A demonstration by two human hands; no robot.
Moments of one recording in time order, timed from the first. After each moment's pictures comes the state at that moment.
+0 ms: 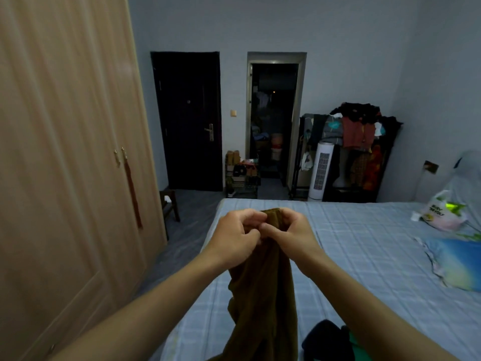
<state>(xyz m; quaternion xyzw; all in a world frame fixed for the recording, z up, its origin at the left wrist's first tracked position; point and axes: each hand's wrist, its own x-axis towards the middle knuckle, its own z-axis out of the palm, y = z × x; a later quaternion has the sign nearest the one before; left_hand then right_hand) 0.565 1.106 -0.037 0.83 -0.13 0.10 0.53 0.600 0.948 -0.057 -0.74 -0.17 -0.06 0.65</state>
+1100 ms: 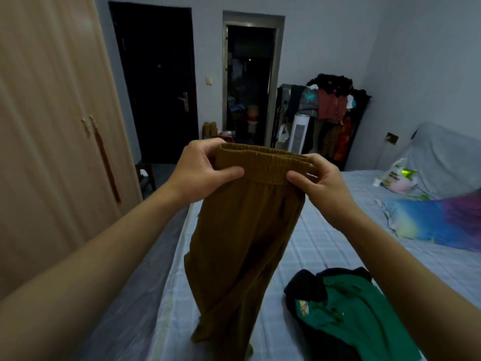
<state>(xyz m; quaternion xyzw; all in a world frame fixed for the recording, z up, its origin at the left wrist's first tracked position) 0.540 1.177 0.014 0.77 -0.27 0.14 0.56 0.539 0.916 -0.015 -0.74 -0.17 -0.13 0.63</state>
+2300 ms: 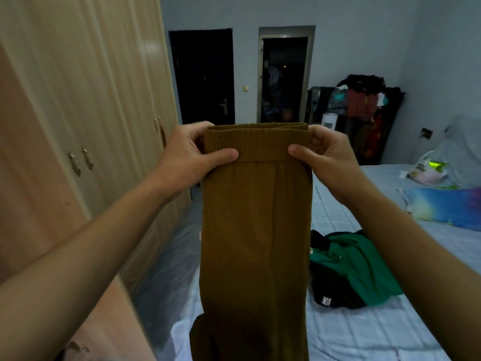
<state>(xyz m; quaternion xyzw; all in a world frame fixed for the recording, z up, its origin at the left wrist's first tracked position) 0.176 1.172 0.052 0.76 -0.24 0.21 0.57 0.228 0.907 0.035 -0.67 -0.31 -0.13 0.66</state>
